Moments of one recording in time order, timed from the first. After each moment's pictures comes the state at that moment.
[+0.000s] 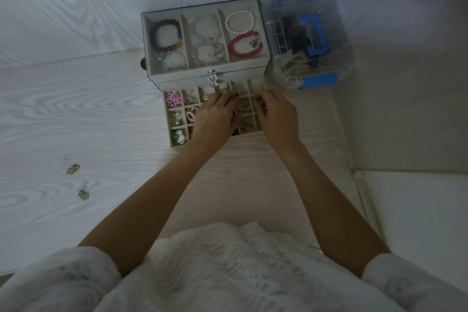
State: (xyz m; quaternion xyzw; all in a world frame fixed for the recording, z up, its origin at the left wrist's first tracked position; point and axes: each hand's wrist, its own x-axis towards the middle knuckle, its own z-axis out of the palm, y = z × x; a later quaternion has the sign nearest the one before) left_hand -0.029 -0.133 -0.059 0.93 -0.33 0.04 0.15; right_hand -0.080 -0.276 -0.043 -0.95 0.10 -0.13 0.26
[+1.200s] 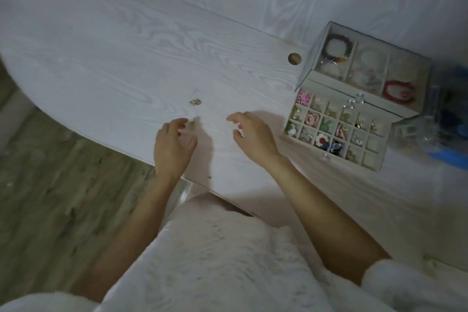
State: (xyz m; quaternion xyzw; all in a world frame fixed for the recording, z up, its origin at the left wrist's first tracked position) left_hand -0.164 0.144 -0.061 0.91 0.25 0.04 0.34; right_hand -0.080 -0.034 -0.045 -0.91 -0.21 0.16 0.33
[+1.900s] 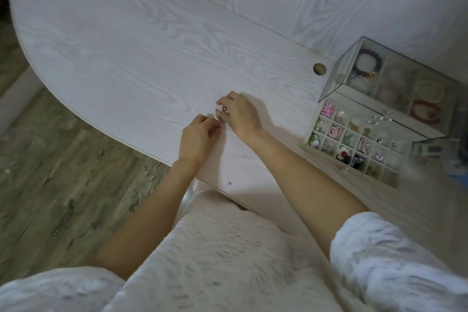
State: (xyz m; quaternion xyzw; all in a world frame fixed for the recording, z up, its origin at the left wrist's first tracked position) left_hand -0.133 0.164 -0.080 0.93 0.15 0.03 0.32; right_hand -0.035 0.063 -0.069 -0.92 -0.28 0.13 0.24
